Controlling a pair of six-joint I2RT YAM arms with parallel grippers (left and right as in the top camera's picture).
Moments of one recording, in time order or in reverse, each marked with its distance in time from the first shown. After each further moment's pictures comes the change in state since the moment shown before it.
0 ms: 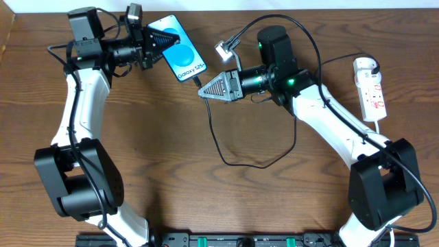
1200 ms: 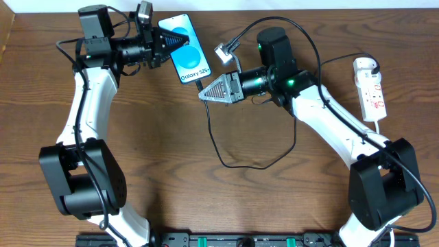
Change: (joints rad) left arm -0.050 0.000 0.000 0.016 0.003 0.068; right arm -0.001 0.000 -0.008 -0.011 -0.024 0.004
